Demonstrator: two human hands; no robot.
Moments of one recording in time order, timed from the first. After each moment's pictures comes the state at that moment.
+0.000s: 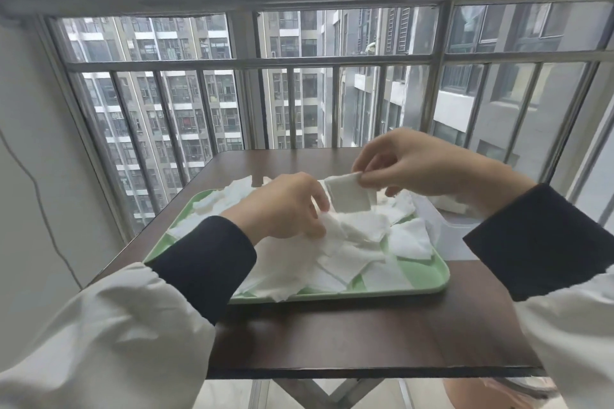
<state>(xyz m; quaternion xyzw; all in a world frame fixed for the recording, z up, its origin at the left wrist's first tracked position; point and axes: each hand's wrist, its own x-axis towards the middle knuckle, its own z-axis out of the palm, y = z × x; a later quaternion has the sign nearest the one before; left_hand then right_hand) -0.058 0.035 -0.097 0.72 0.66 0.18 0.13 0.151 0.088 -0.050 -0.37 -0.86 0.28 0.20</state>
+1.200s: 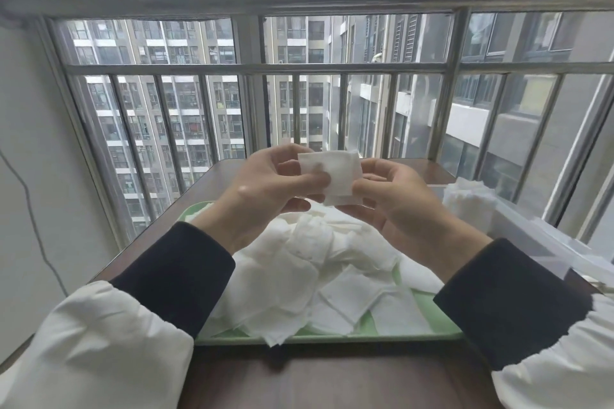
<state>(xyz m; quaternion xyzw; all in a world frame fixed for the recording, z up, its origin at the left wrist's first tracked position) -0.078 0.043 -0.088 0.57 0.44 0.57 0.39 0.106 0.096 -0.101 -0.25 -0.55 0.64 0.46</state>
